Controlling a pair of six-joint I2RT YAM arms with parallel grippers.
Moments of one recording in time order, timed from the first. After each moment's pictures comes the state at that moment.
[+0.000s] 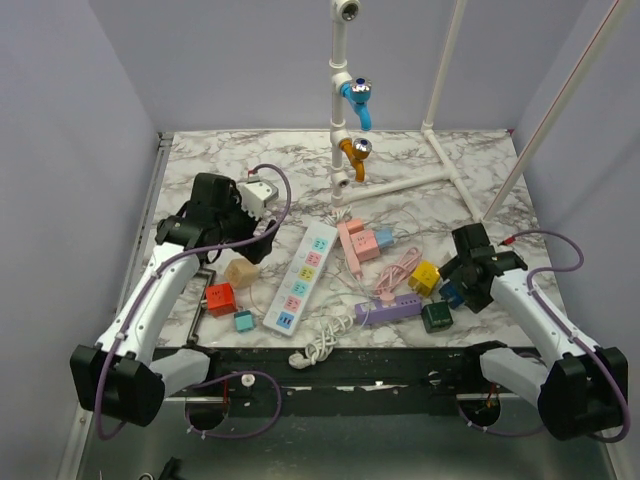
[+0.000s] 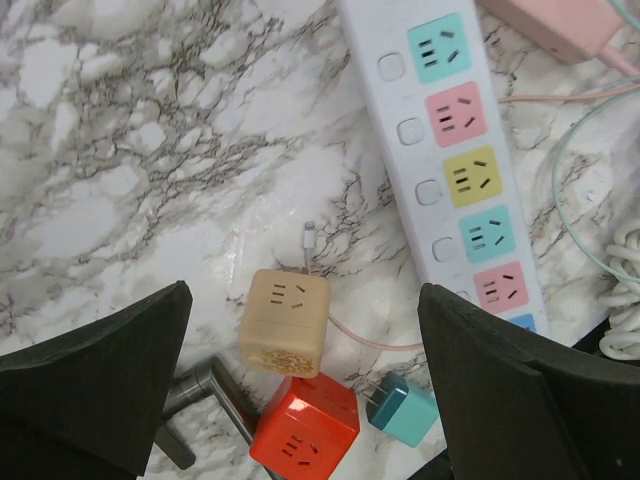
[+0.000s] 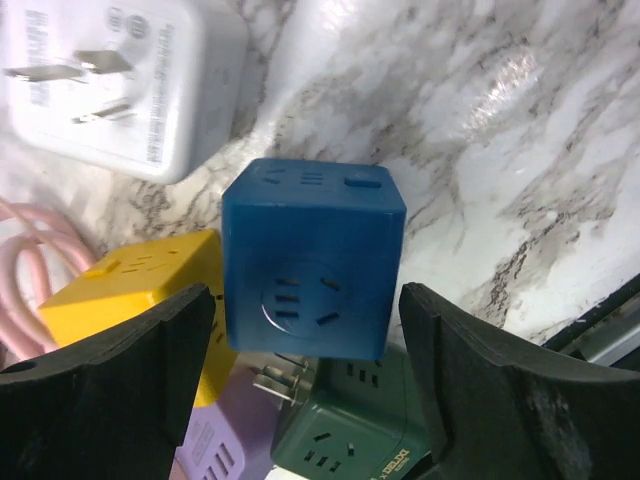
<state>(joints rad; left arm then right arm) -0.25 1.18 1.07 -0.75 0.32 0.34 0.20 1.06 0.65 -0.86 0.36 1.12</state>
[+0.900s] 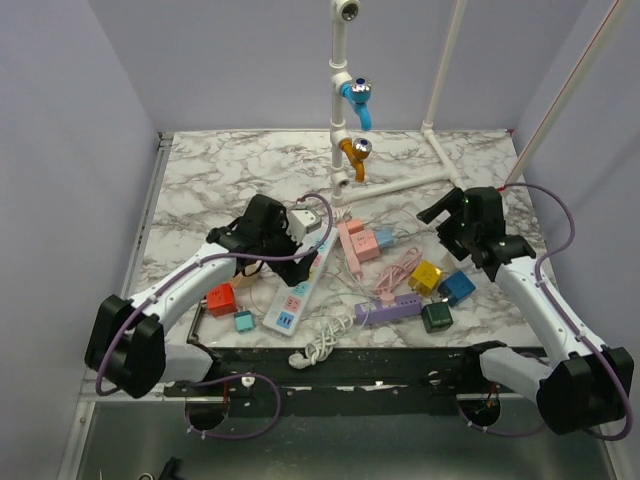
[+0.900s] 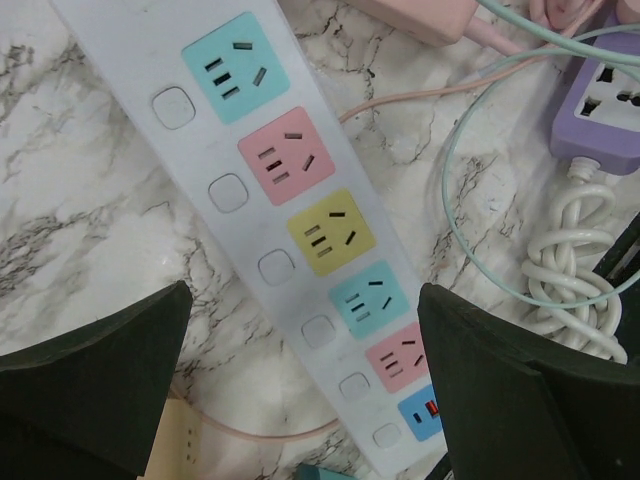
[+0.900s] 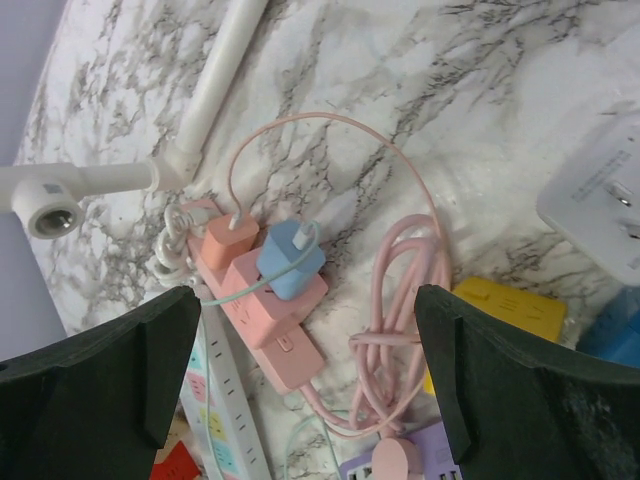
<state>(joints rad) -0.52 1.26 0.88 -0.49 0.37 0.25 0.20 1.07 0.84 -0.47 0.10 0.94</state>
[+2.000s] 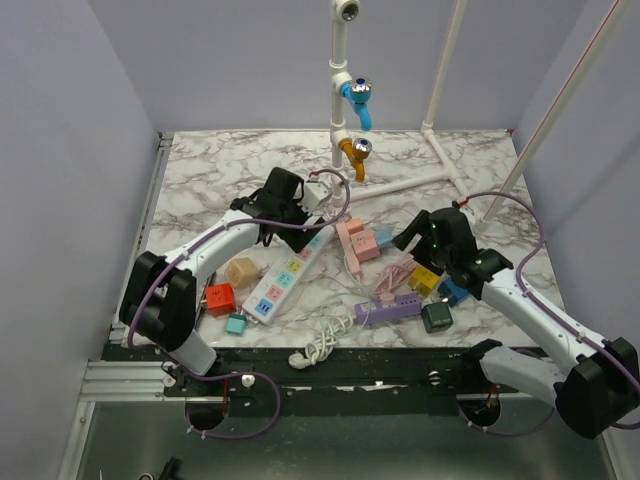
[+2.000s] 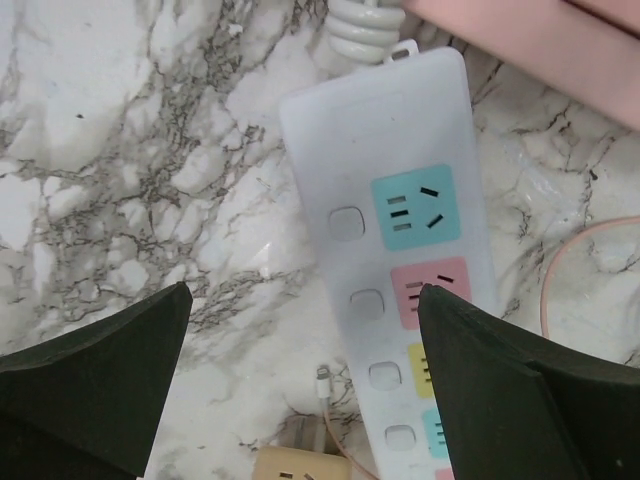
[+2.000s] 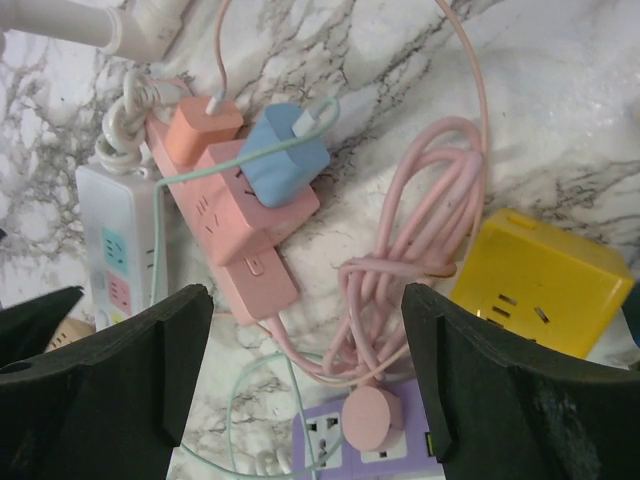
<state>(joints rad) -0.53 1.58 1.13 -0.46 0.08 0.34 0.46 1.07 0.74 -0.39 0.19 0.93</state>
